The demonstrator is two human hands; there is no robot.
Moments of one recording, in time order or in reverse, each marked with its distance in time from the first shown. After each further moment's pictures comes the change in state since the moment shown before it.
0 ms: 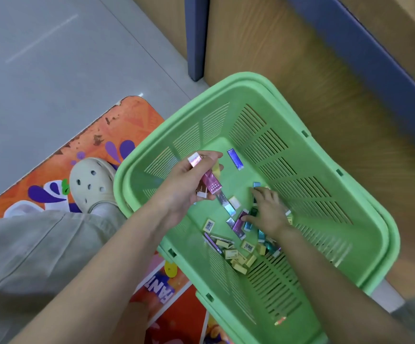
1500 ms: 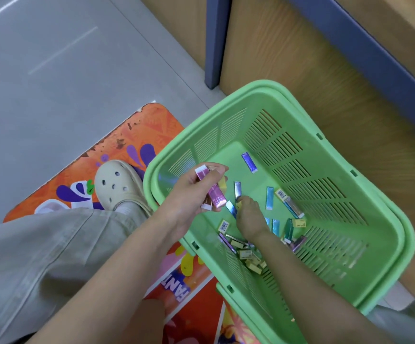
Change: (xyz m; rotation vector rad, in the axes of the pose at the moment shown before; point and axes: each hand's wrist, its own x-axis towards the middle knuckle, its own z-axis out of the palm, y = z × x) left_hand -0.037 0.000 -0.016 0.070 0.049 0.001; right_hand 0.006 -0.063 0.052 0.198 0.067 0.037
